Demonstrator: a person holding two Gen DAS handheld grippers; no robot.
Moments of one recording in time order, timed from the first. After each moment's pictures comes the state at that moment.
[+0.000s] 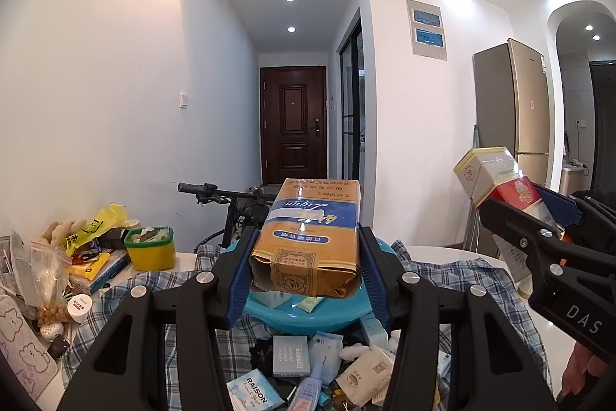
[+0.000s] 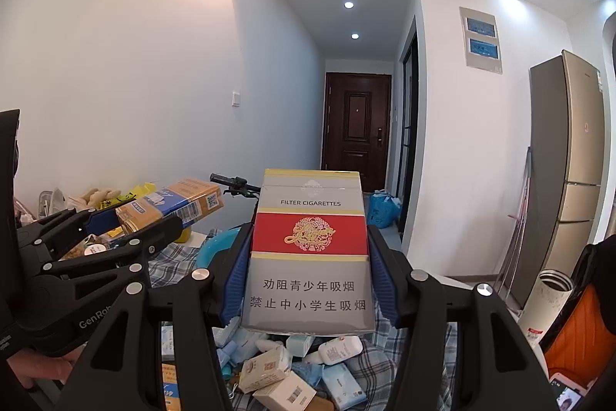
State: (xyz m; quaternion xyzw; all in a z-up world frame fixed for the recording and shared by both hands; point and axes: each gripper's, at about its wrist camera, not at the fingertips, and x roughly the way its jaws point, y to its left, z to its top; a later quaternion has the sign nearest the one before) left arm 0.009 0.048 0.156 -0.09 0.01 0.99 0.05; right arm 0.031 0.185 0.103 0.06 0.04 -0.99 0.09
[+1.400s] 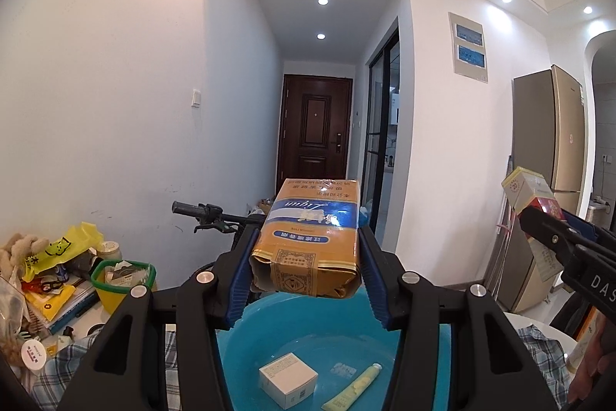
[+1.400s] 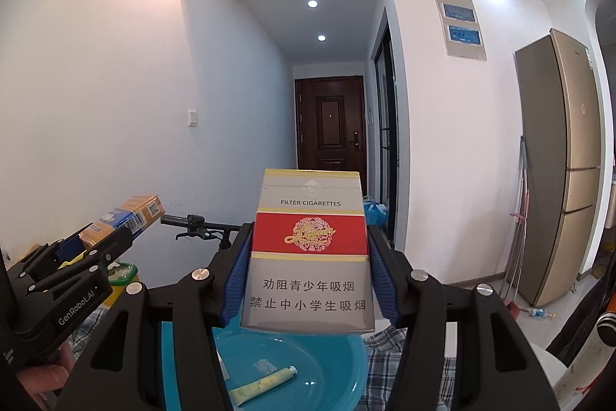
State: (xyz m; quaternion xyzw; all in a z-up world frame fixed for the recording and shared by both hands) left arm -0.201 0.008 0.169 -0.07 -0.04 1.00 0.01; right arm -0.155 0.183 0.116 0.08 -0.02 -0.99 0.07
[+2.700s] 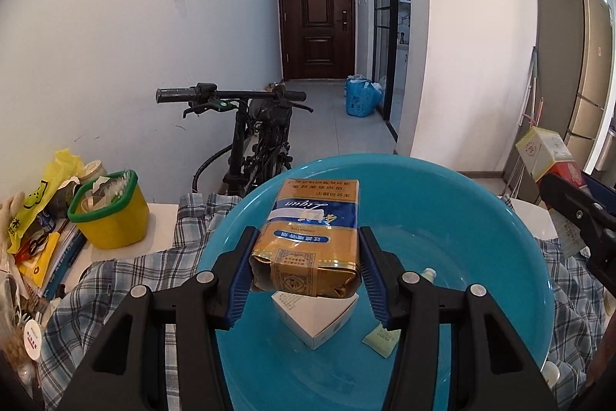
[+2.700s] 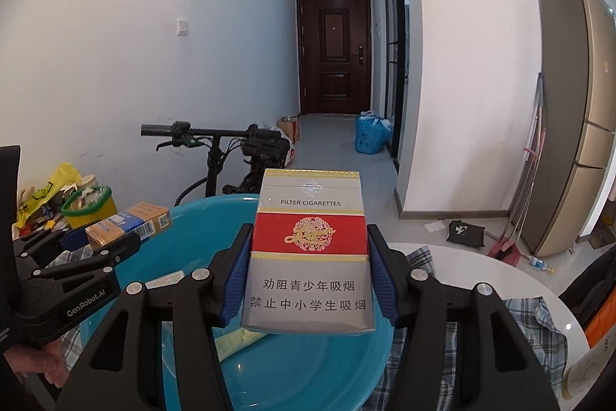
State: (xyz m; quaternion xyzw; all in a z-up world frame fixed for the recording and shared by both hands) left arm -0.307 0.014 0.068 -0.31 0.02 0.95 0.01; right arm -0.251 0.183 0.044 0.25 -0.01 -0.97 0.08
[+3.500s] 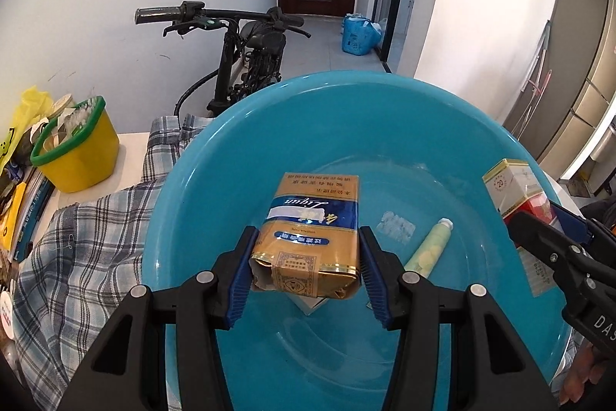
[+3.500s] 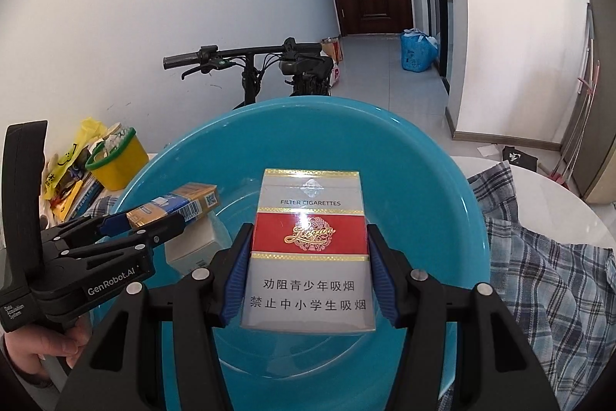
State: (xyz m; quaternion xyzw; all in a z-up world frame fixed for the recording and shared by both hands) left arm -0.342 0.001 0.015 -0.43 -0.02 0.90 0.02; right arm -0.286 0.173 -0.021 0.38 -0.04 -0.91 0.15
